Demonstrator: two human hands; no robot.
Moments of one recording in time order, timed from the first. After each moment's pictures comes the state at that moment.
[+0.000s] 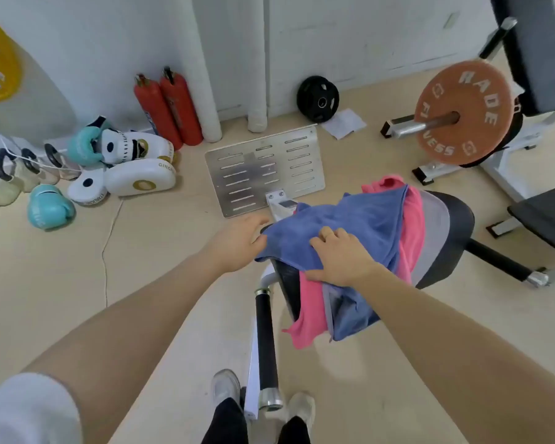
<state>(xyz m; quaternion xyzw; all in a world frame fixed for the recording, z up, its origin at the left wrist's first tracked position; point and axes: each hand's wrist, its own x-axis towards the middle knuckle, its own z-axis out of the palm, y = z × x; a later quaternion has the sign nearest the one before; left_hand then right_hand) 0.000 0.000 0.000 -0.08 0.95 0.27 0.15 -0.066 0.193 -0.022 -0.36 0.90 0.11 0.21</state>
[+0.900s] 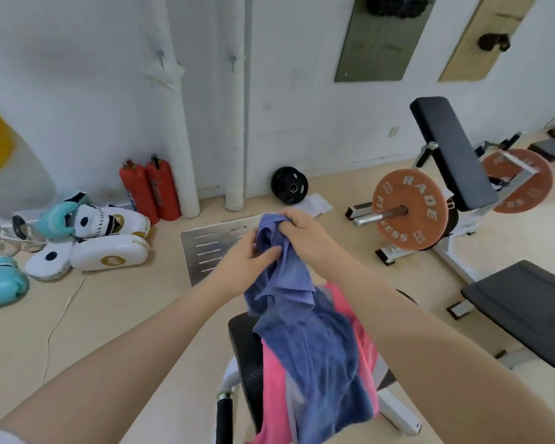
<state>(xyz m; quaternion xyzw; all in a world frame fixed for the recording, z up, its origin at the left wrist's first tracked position) -0.087 0.024 0.105 -0.09 0.81 0.58 -0.03 -0.160 0.136 0.138 -0.21 0.83 -0.48 0.18</state>
